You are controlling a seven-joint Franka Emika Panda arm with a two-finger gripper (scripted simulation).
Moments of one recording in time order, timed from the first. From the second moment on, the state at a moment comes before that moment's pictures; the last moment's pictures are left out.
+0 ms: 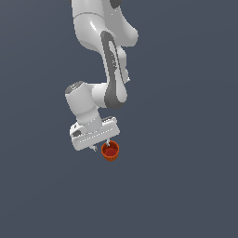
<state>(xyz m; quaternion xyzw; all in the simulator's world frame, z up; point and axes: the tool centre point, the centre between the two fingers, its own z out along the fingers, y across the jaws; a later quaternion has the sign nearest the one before) 0.058 -0.079 0.097 -0.96 -0.17 -0.20 0.10</state>
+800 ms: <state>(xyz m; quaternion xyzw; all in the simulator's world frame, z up) 0.062 -0.084 0.086 -0.96 -0.17 -0.21 0.10</state>
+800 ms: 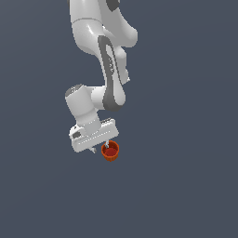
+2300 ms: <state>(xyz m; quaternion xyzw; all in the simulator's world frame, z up) 0.075 -0.075 0.096 -0.96 -0.18 -0.21 0.10</state>
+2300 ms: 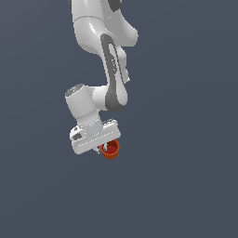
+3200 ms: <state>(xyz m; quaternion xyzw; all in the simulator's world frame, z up) 0.116 -0.063 0.280 -0.96 -0.17 -0.21 0.10</state>
